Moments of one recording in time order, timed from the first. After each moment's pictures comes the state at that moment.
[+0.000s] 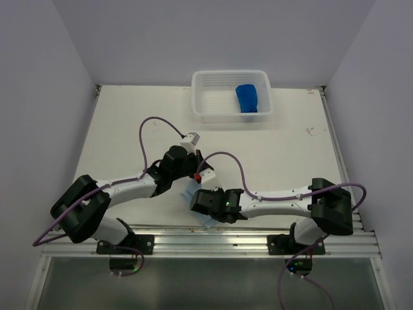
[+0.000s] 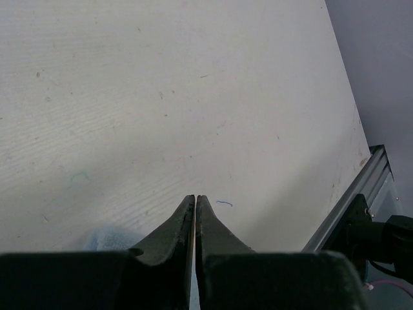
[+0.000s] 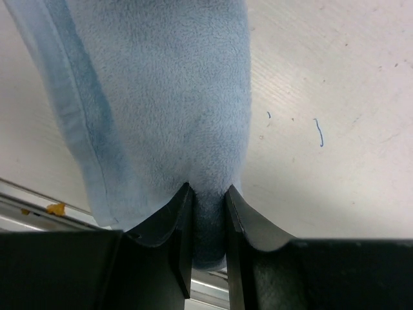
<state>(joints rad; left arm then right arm) -0.73 1.43 0.62 0.35 0.15 -0.68 1.33 1.53 0.94 -0.57 0.55 0.74</state>
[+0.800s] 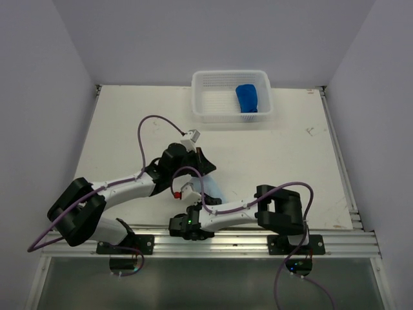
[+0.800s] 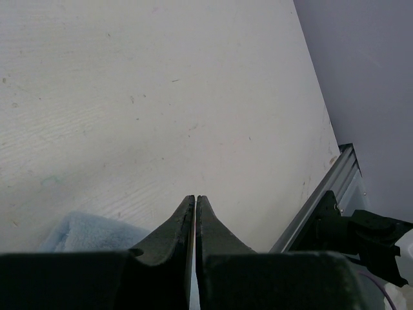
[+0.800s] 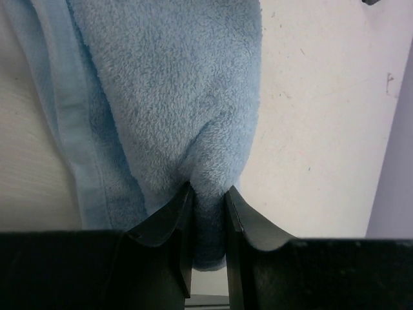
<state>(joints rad) -0.73 1.39 0.65 0.32 0.19 -0.73 1.50 1.94 1.25 -0.98 1.00 0.84</state>
